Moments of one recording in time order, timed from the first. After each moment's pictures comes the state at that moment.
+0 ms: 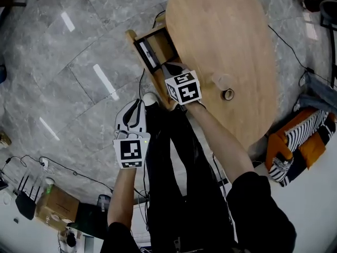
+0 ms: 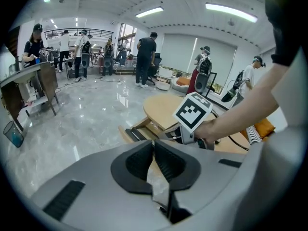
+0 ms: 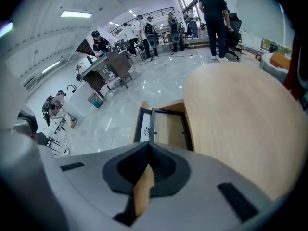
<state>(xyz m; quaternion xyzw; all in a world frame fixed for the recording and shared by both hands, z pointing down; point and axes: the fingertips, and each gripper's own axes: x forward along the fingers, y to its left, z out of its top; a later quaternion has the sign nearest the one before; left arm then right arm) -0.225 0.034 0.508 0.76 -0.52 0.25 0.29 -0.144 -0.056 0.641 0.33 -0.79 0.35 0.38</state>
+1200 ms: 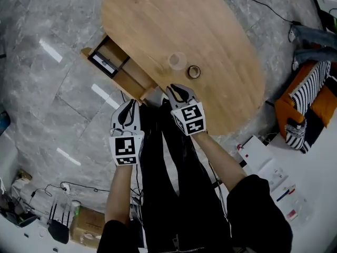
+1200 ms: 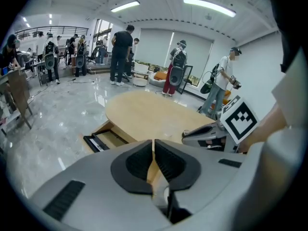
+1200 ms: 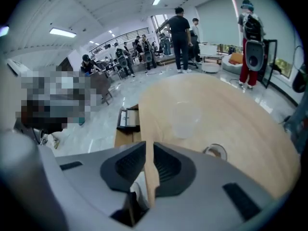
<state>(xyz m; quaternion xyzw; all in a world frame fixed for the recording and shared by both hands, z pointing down) -0.091 0.052 0.503 0.83 -0.41 0.28 0.27 0.034 0.064 0.578 0.47 -0.75 0.35 0.30</state>
